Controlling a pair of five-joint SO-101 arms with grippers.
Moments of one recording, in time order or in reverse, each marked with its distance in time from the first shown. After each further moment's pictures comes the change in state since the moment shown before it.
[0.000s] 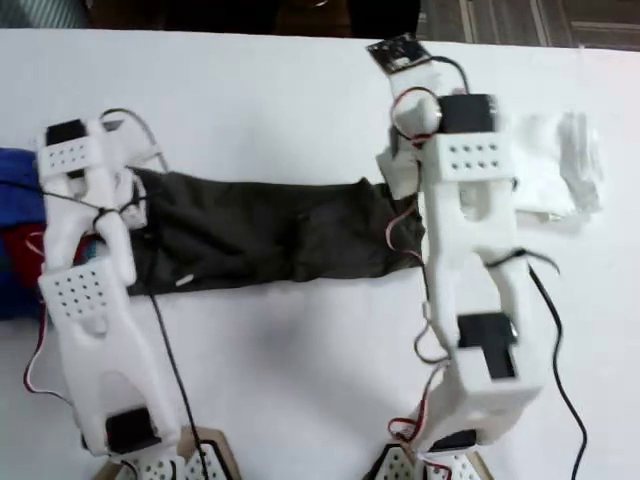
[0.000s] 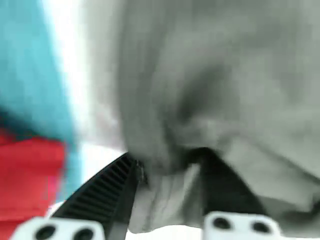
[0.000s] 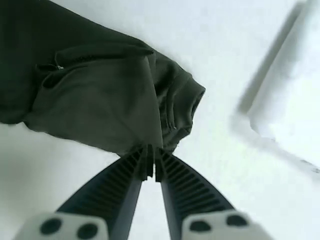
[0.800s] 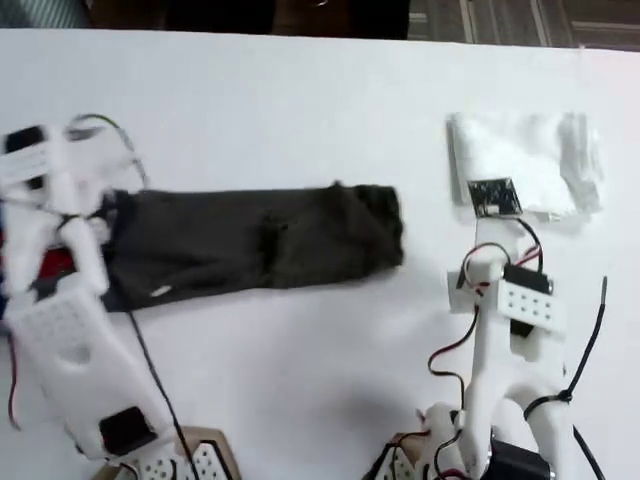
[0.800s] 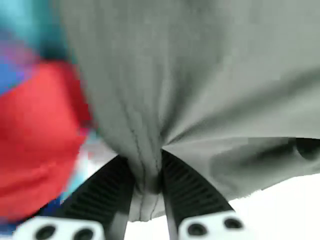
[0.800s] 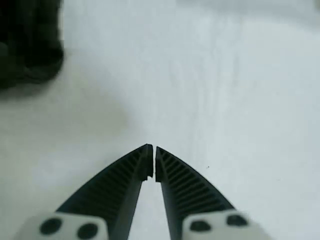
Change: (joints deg) left arm -10.5 -24.7 21.0 0.2 -10.8; right arm 22.4 -36.7 81.6 -47.6 2.2
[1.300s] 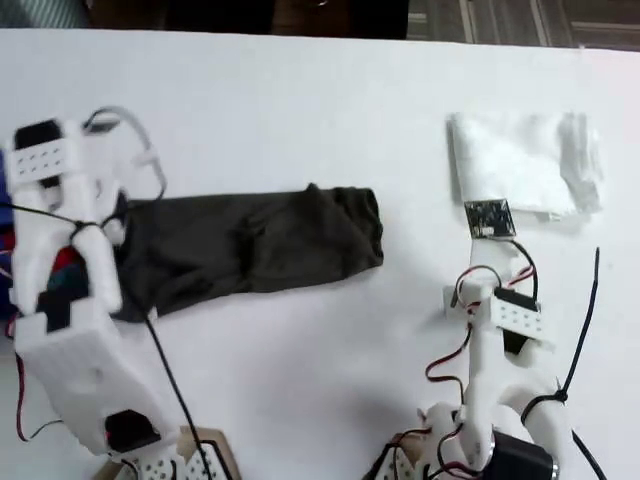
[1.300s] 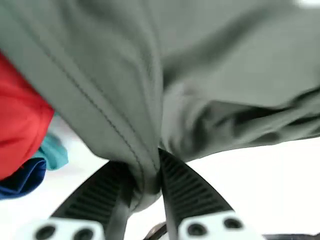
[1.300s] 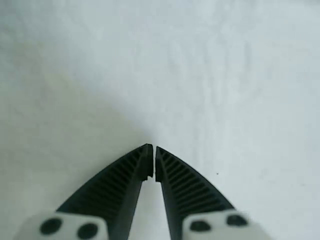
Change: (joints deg) left arm 9.4 -13.8 10.7 -0.1 3.8; right arm 0.9 2.0 9.2 -13.5 0.0
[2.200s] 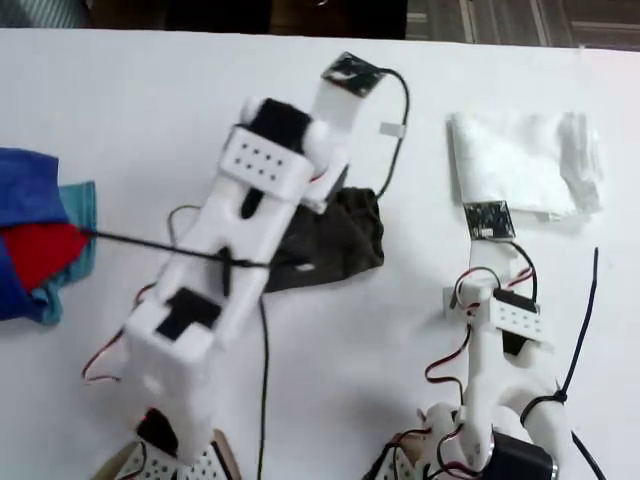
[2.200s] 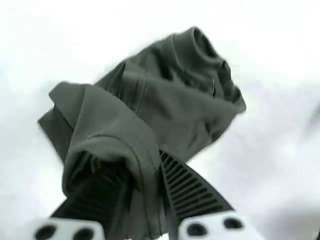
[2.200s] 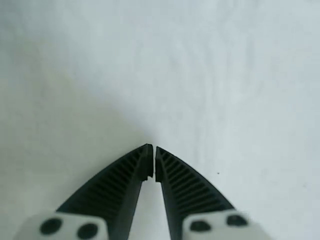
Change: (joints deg) left arm 45.5 5.5 -27.8 -3.1 10.8; right arm 0.0 0.0 0.7 -0.8 0.0
